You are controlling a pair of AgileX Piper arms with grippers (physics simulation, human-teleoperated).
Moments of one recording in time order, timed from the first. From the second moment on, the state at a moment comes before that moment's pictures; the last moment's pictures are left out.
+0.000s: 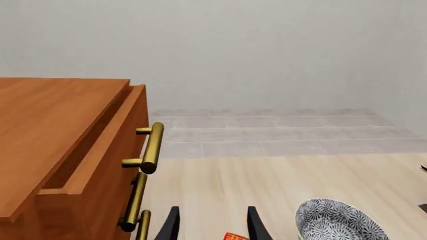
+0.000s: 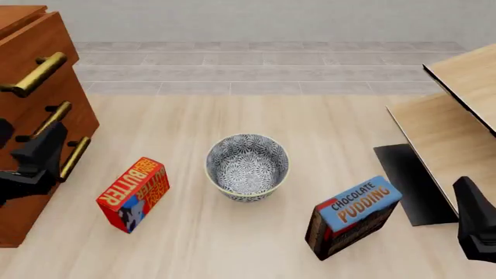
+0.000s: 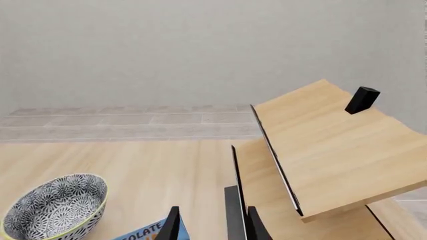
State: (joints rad) left arm -0.10 0.52 -0.17 -0.37 -0.04; right arm -0.01 0.00 0.00 -0.01 0.02
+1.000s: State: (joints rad) left arm 0.00 1.07 -0.39 -0.65 -0.06; right arm 0.00 0.01 0.00 -0.01 0.00
